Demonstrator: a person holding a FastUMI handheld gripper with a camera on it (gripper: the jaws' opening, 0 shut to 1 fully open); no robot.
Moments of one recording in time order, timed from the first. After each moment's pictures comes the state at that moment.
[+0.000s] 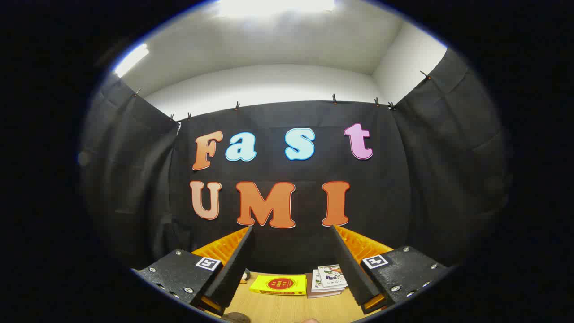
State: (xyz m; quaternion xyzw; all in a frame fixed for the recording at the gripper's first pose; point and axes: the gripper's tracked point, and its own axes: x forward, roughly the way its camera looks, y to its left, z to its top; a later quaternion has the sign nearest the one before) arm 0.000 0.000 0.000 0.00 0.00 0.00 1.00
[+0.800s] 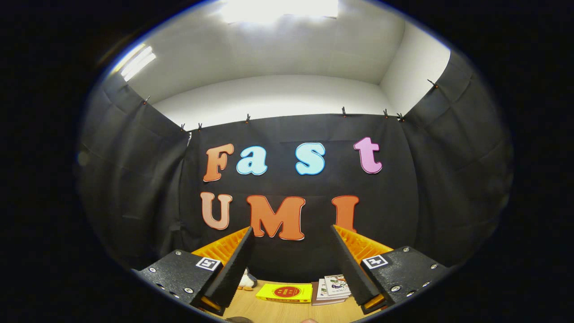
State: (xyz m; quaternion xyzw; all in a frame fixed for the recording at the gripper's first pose) arm -0.006 0.020 0.028 0.00 -0.02 0.04 1.00
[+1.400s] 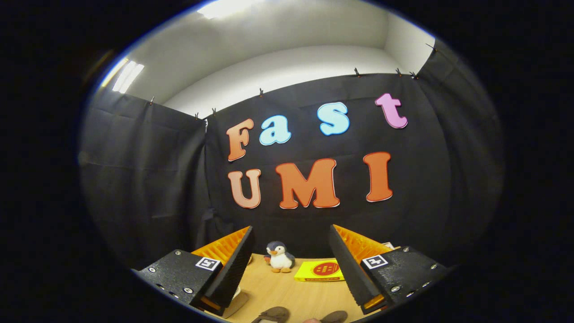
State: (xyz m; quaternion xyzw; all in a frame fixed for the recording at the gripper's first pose) arm -0.006 0.092 -0.070 0.08 0.10 0.13 0.98
